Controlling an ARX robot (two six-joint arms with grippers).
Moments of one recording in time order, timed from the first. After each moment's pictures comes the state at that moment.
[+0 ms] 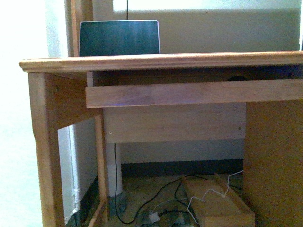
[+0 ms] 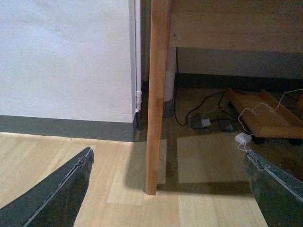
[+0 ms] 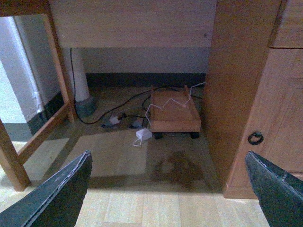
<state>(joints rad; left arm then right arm) 0.00 0.00 0.01 0.00 0.00 -0.01 0.00 0.00 0.02 0.00 0.00 0.00</state>
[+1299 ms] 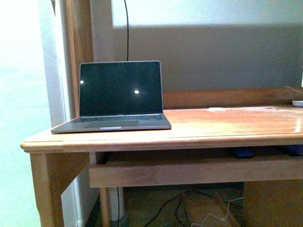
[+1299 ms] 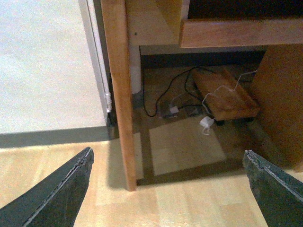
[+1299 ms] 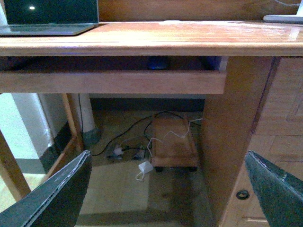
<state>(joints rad) 0.08 0.95 0.16 0.62 0.24 0.32 0.00 0.00 0.02 0.00 0.00 0.00</state>
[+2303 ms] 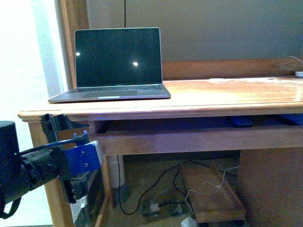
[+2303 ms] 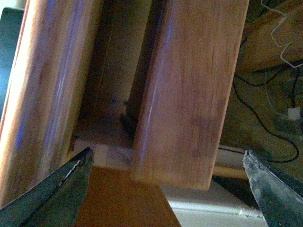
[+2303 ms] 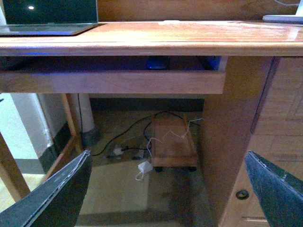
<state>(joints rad) -0.11 2.21 1.08 1.08 0.45 1.35 0.00 0.00 0.02 0.00 0.00 0.00</state>
